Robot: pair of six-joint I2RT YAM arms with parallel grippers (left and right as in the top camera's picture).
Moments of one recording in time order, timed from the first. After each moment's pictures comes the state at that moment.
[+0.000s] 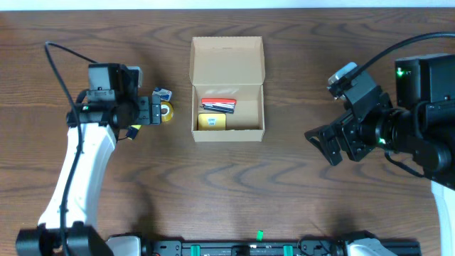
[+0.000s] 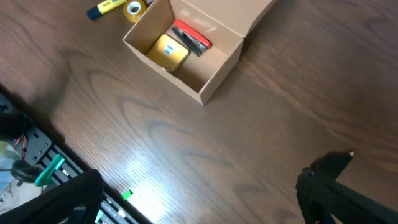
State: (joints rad) left arm 0.03 1.45 1.08 -0.70 0.12 0.02; right arm 0.19 1.26 1.79 -1.54 -0.34 -0.32
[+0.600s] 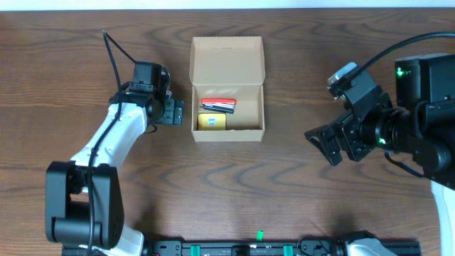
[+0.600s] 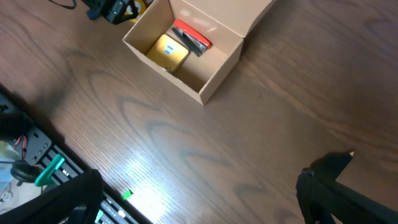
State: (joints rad) left arm -0.13 1.71 1.08 -0.56 -0.03 -0.02; right arm 0.19 1.26 1.79 -1.54 -0.34 -0.32
